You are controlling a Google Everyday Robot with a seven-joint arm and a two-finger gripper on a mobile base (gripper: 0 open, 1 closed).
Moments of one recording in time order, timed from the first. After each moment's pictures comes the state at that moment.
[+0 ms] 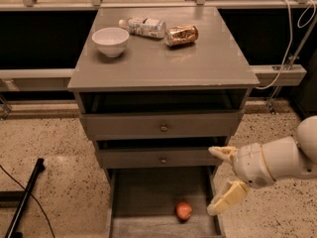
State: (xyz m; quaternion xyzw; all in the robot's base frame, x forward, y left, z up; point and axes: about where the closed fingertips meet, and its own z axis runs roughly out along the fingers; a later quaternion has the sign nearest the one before) arm 0.400 -0.134 0.715 -0.55 0.72 0.29 0.30
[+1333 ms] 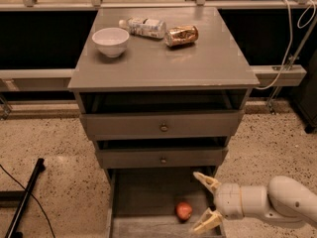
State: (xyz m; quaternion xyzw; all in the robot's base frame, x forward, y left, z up) arm 0.399 -0.103 0.568 -0.53 0.66 0.33 0.41
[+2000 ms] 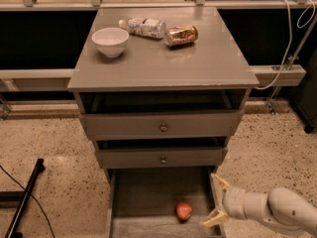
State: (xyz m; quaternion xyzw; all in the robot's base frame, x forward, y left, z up) arm 0.450 -0.173 0.469 -0.51 0.72 0.21 0.42
